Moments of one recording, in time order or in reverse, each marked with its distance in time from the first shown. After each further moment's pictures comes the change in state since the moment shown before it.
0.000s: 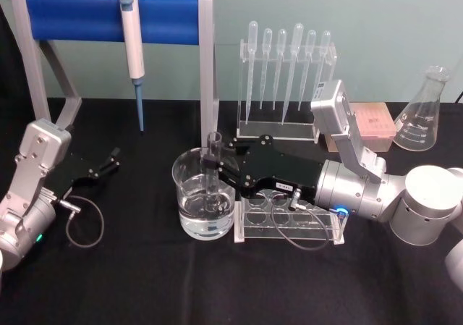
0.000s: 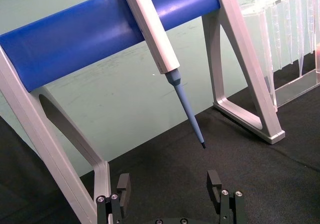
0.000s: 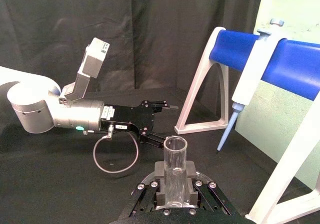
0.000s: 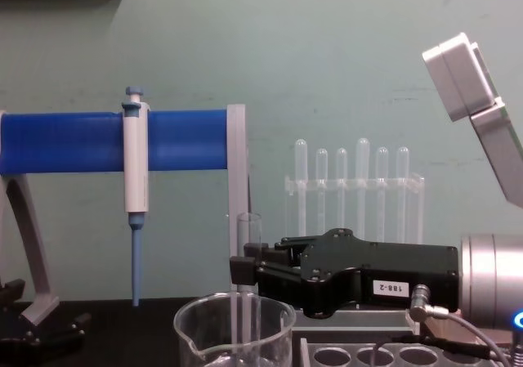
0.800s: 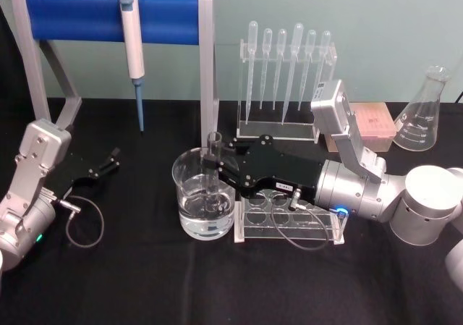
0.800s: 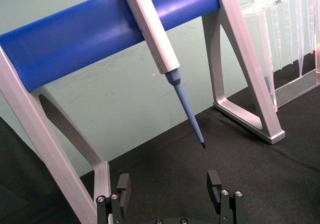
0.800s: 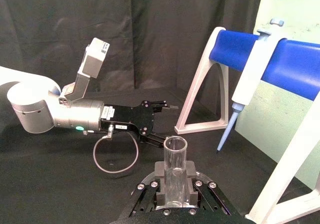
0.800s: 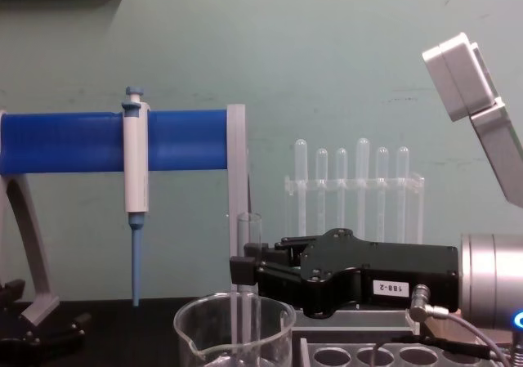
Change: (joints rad) left arm 0.000 0.000 0.000 0.000 0.000 0.000 0.000; right arm 0.000 0.000 0.000 0.000 0.000 0.000 0.000
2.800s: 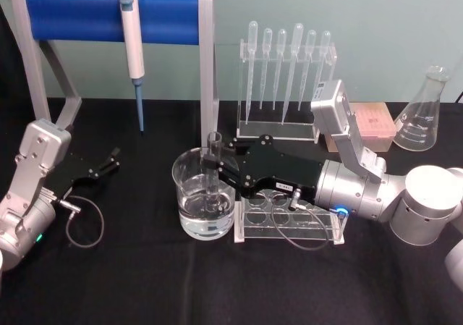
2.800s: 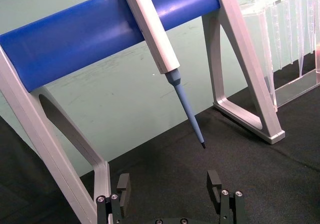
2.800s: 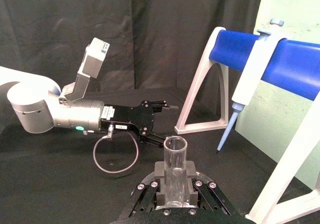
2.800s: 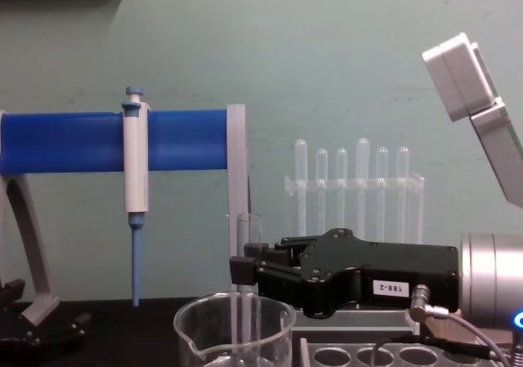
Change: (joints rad) left arm 0.000 0.000 0.000 0.000 0.000 0.000 0.000; right arm 0.000 0.000 0.000 0.000 0.000 0.000 0.000
